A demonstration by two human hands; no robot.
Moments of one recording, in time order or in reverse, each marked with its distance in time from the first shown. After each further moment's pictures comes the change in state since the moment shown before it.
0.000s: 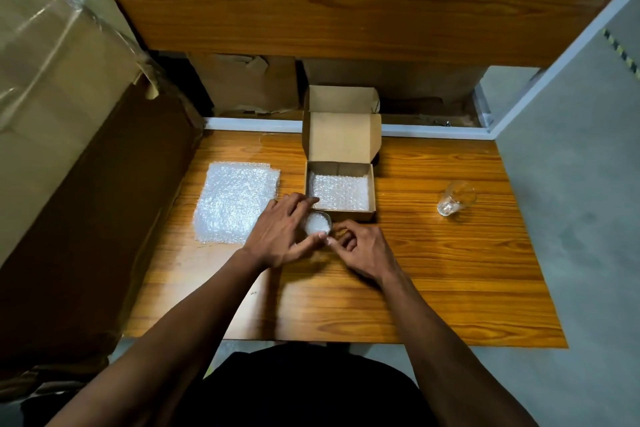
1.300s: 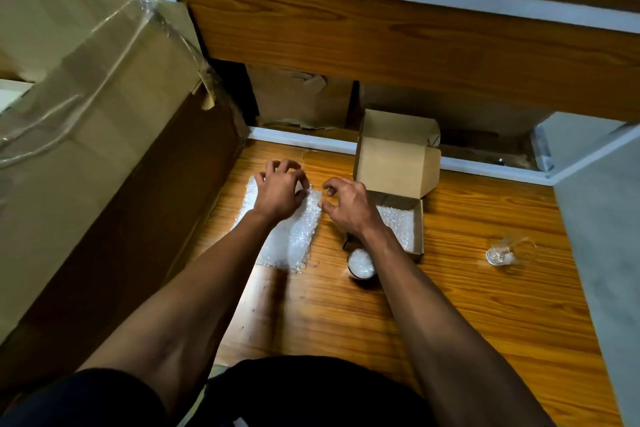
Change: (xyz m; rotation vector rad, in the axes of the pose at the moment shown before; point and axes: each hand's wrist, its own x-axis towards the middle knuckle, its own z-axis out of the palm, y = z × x) left_hand 0.069 -0.138 -0.031 -0.051 -0.078 -0.518; right_hand 0.177 -0.100 0.038 -0.092 -0.123 -0.079
